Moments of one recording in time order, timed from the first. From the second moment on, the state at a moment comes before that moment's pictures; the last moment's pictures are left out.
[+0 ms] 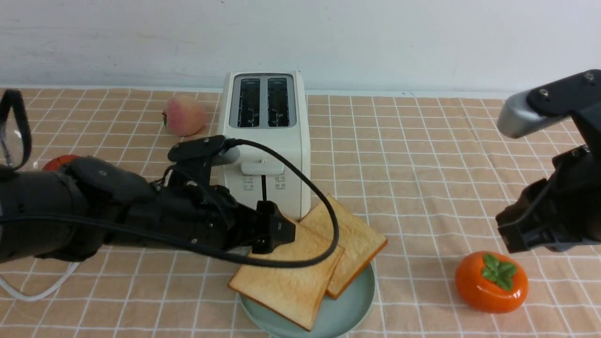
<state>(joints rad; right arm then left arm) 0.46 1.14 -1.06 0.04 0.91 -0.03 -0.38 1.55 -0.85 -1.19 0.33 0.82</state>
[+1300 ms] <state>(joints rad) 0.14 0.36 -0.24 -0.25 0.30 0.59 -0.22 0.29 -0.69 -0.34 1.02 -0.03</state>
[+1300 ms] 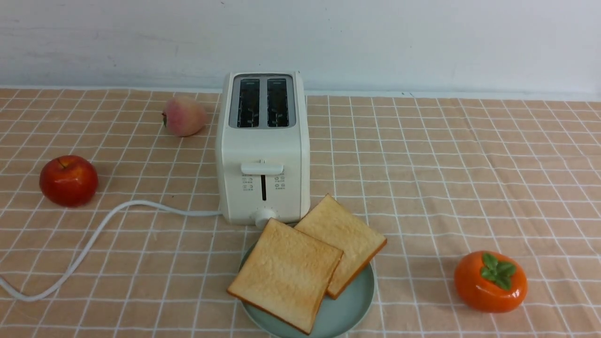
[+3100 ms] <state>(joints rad) 0.14 0.35 -0.20 -0.35 0.14 0.70 -0.11 -0.01 0.03 -0.02 0.42 -0.13</state>
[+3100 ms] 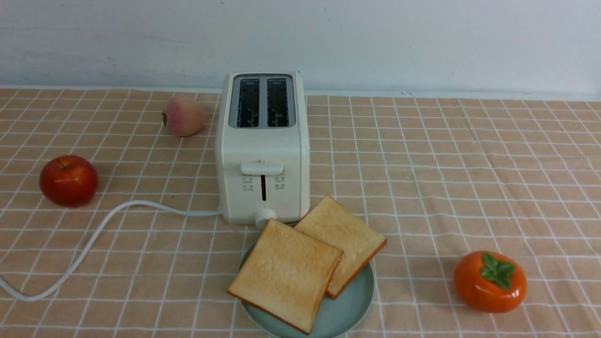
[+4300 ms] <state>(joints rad) 0.00 -0.01 0.02 0.11 0.37 -0.27 -0.11 -0.01 0.03 -0.02 0.42 -0.13</state>
